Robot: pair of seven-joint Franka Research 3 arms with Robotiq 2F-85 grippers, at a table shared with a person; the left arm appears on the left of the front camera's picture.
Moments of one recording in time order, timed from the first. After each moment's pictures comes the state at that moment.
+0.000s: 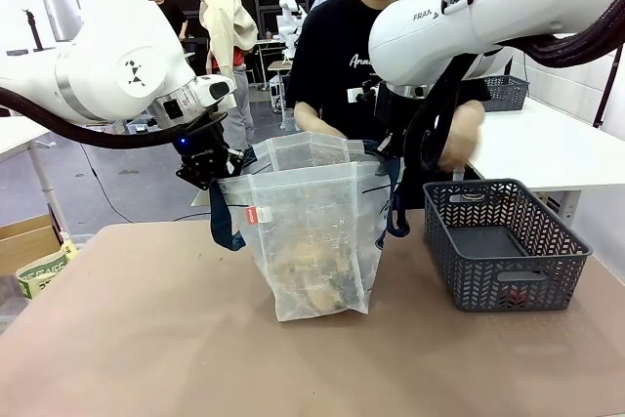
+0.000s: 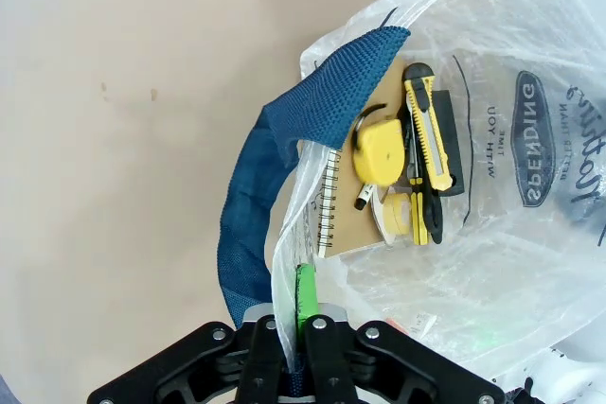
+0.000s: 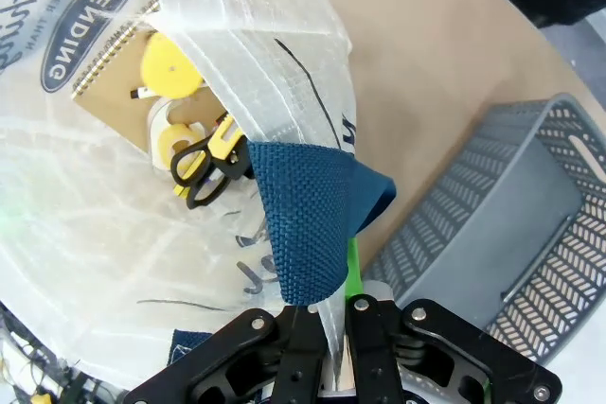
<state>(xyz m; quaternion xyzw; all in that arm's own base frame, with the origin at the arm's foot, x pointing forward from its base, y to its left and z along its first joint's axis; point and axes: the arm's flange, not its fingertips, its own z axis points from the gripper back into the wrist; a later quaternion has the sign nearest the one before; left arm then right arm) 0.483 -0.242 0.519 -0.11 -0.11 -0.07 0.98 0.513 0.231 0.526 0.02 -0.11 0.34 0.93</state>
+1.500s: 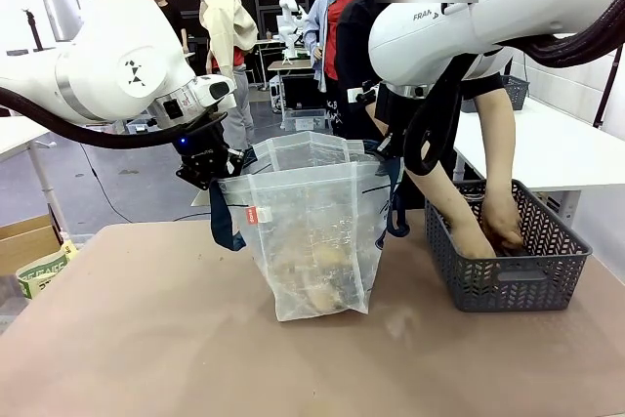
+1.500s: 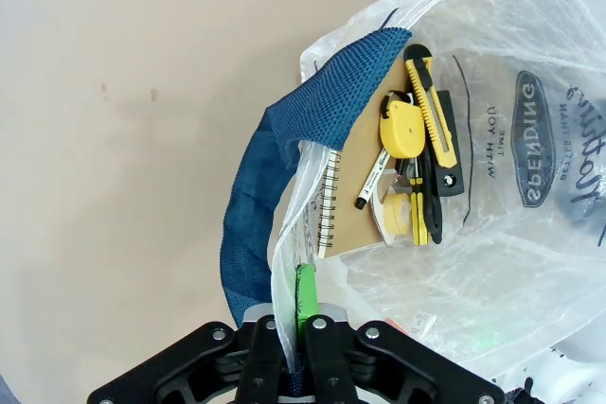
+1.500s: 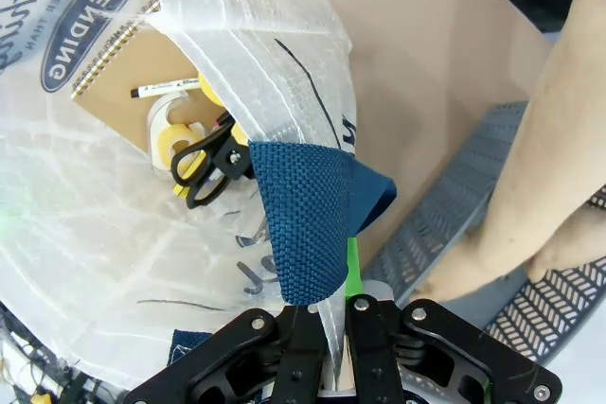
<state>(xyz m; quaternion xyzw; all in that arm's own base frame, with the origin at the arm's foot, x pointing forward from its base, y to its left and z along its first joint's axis) 0.483 -0.242 0.519 -0.11 -0.11 -0.07 0.98 0.513 0.231 0.526 0.02 -0.11 0.34 0.93</state>
